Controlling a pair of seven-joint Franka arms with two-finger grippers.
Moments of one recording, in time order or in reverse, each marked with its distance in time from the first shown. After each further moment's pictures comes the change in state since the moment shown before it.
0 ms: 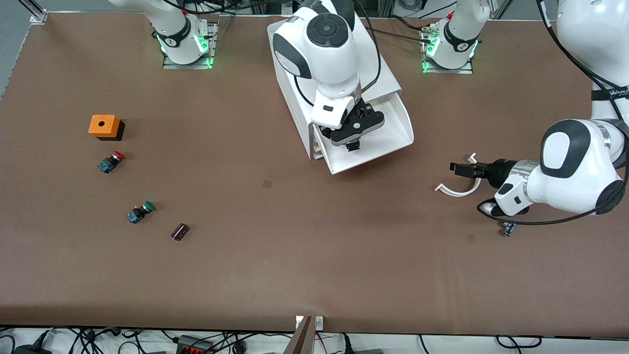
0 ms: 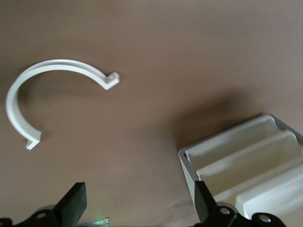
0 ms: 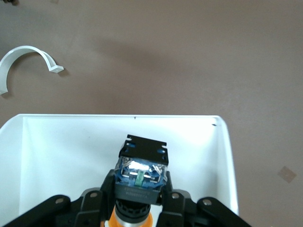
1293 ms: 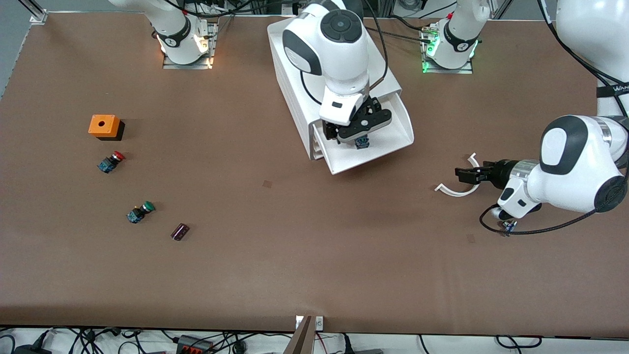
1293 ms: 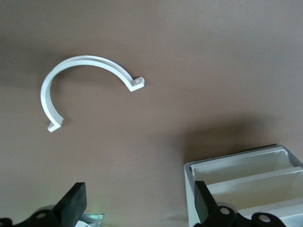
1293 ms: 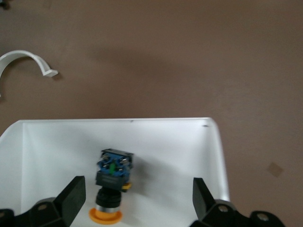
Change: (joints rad) left arm -0.035 -0.020 -0.017 0.022 0.079 0.016 -0.239; right arm 0.013 0.039 -0.059 0.142 -0.001 -0.127 0.027
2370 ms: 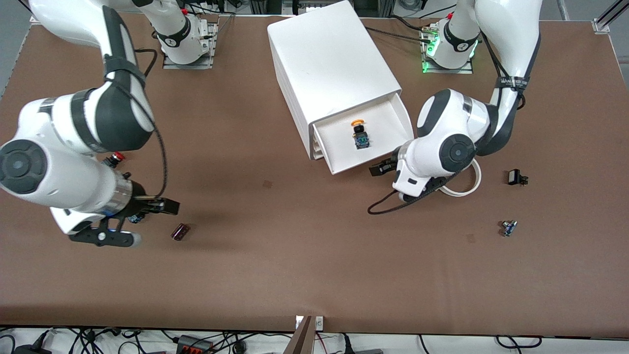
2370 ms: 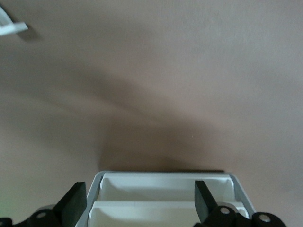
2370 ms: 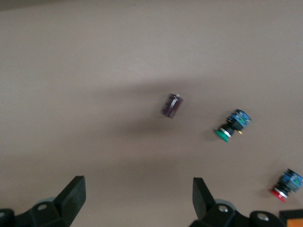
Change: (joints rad) left arm -0.325 -0.055 -0.058 -0.191 0.000 0.349 -0.470; right arm -0.671 -0.050 -0.006 -0.008 -0.001 -0.307 -0.189
